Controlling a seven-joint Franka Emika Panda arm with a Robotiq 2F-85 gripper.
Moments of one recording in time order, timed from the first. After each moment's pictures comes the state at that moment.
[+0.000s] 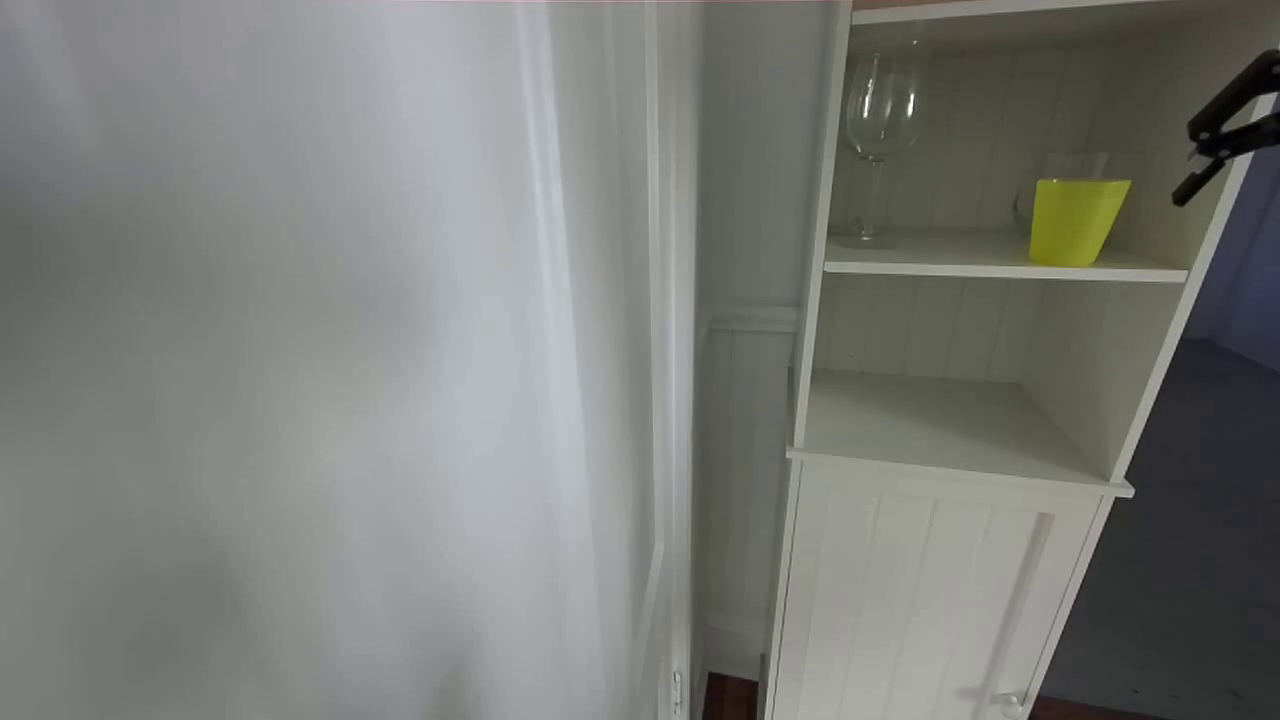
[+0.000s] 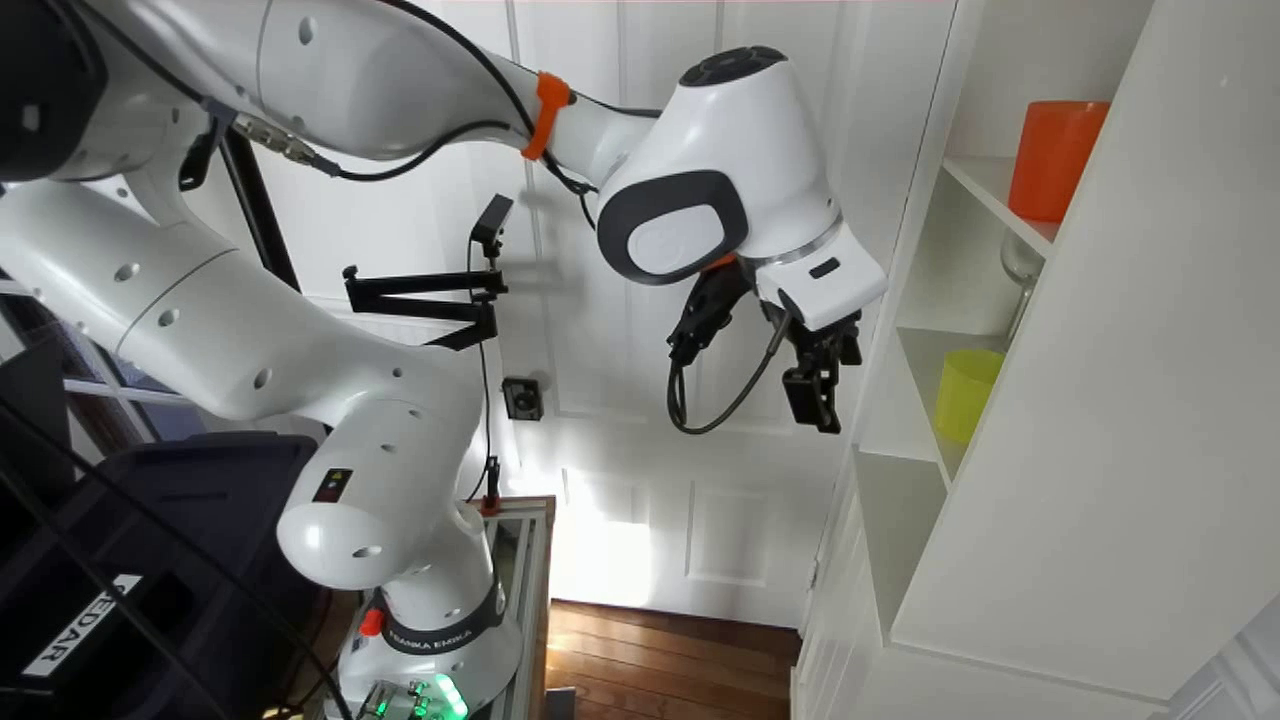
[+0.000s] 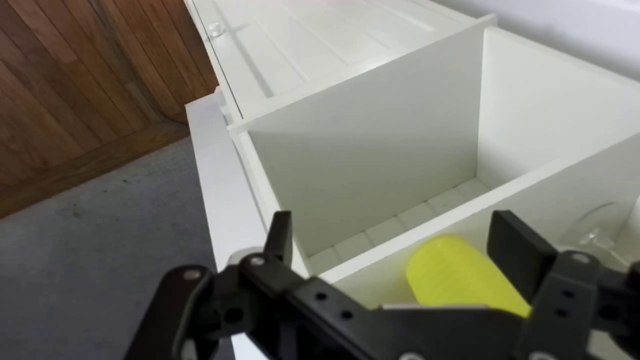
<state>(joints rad) -0.08 -0.74 0.19 -2.74 0.29 2.49 0.54</state>
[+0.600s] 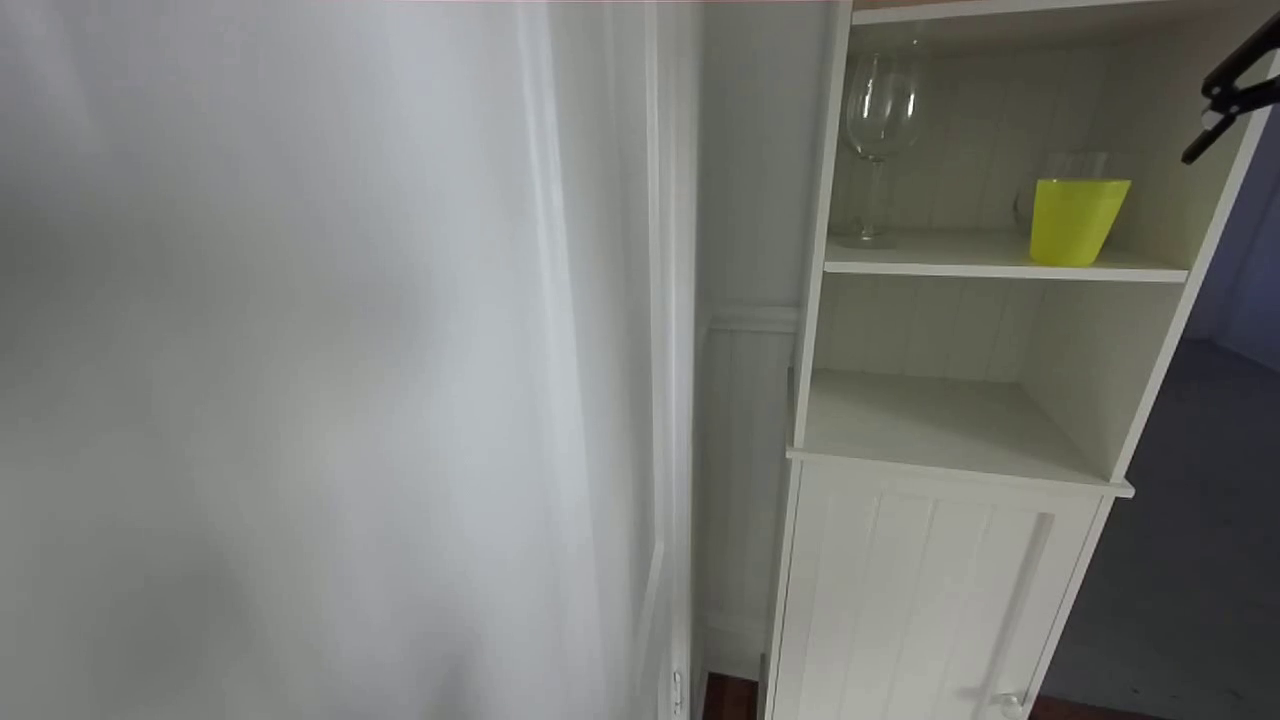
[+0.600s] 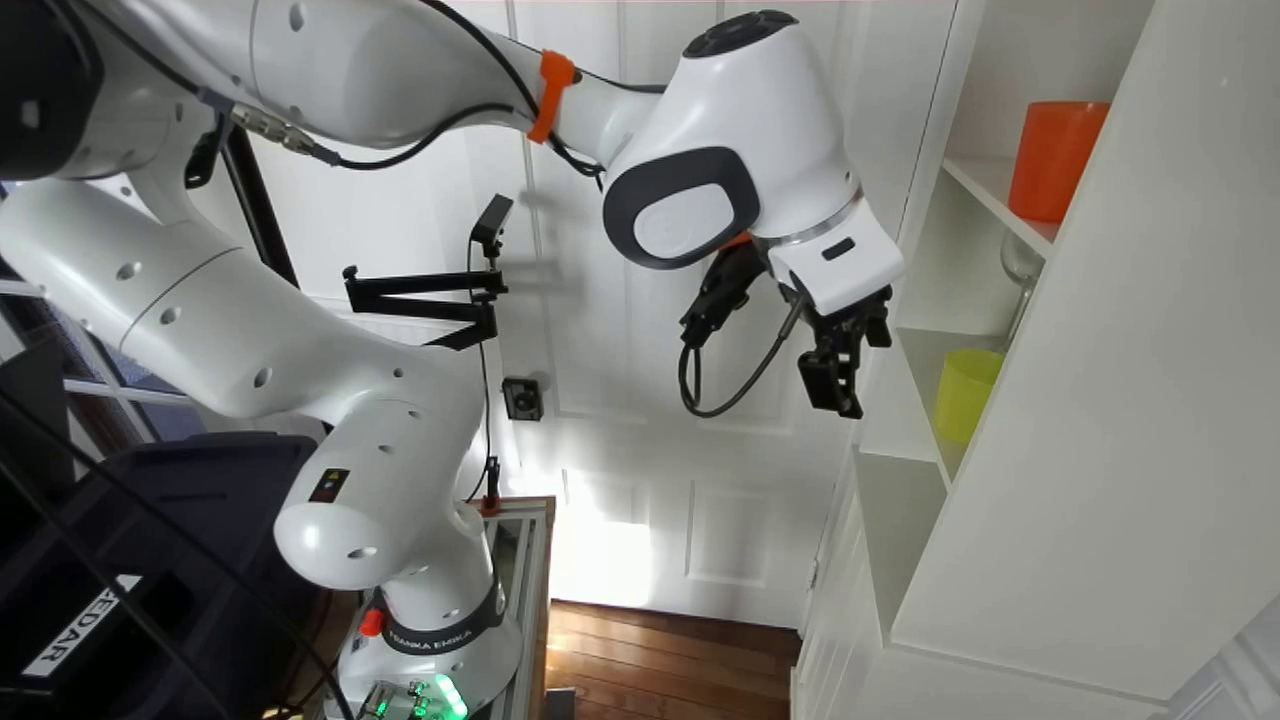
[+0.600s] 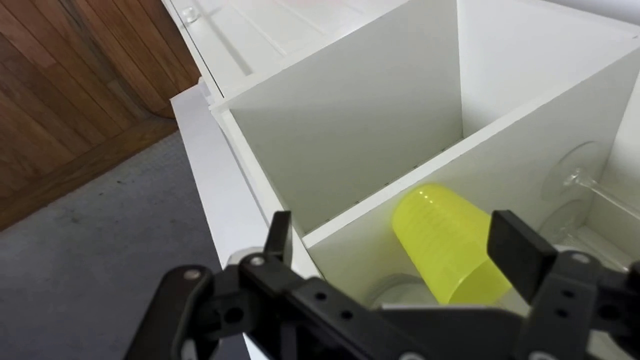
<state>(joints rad) -0.10 -0.74 0.17 -2.70 0.31 2.50 0.60</state>
